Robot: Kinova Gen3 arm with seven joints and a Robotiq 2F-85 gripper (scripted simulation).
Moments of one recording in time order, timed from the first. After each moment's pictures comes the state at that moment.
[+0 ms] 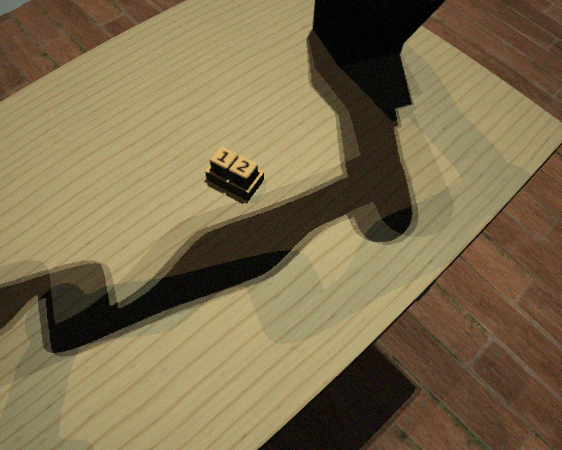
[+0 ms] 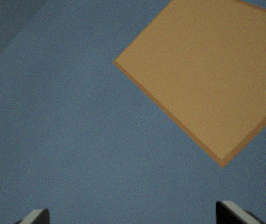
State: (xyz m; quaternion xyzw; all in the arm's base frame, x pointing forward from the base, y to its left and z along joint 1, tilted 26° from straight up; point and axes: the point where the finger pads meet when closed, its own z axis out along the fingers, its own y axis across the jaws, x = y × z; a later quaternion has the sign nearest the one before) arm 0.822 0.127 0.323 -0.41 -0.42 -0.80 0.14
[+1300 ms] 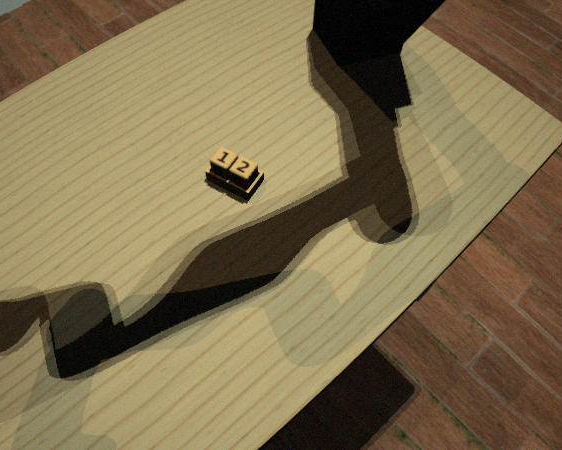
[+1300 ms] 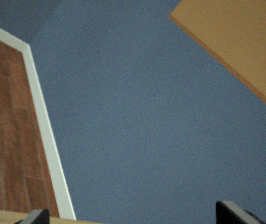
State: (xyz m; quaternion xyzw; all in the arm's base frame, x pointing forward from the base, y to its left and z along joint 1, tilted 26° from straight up) arm 0.790 0.175 0.267 -0.46 -0.49 -0.73 0.15
